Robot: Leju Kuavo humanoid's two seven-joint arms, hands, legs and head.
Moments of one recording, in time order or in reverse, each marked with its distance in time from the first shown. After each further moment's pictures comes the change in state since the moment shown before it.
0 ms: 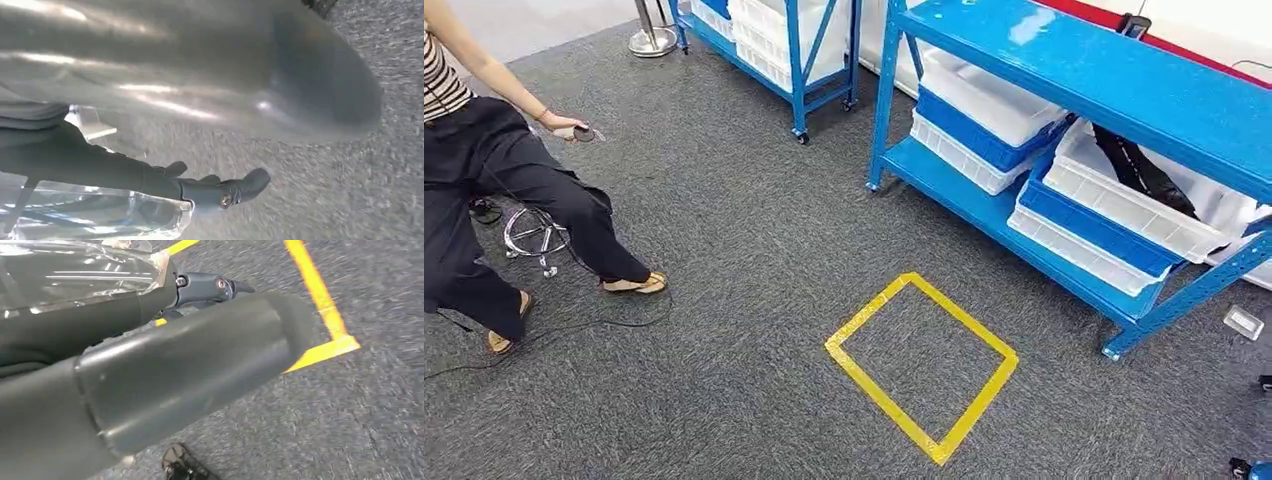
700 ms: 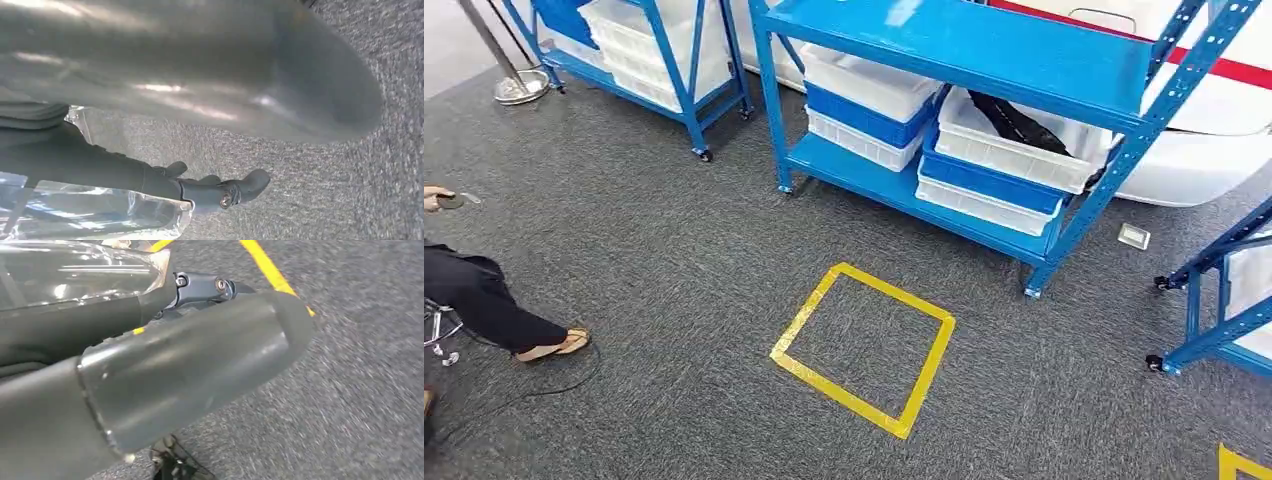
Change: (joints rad) left arm -0.003 -0.003 0.019 0.000 0.071 0.037 -0.019; right arm 0.000 -0.020 0.005 0.000 0.081 0.045 -0.042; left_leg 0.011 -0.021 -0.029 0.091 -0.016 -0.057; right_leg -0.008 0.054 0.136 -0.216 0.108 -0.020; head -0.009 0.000
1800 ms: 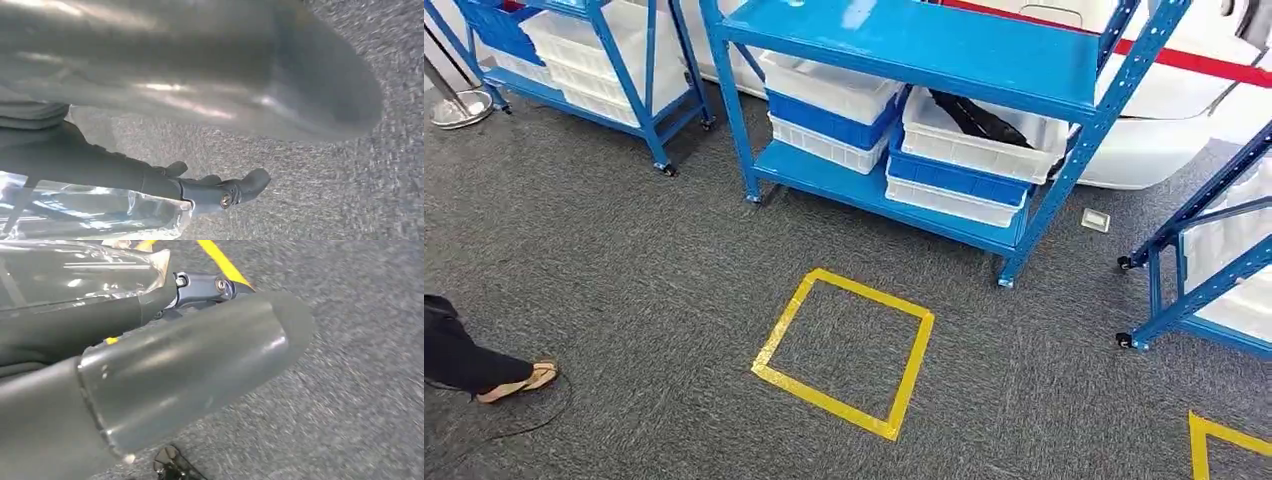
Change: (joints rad) left arm -0.010 0.022 0.014 0.000 -0.010 -0.006 -0.011; right arm -0.003 -0.019 0.028 -0.001 0.038 0.023 -0.037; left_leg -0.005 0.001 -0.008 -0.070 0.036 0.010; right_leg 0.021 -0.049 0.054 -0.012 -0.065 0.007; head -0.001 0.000
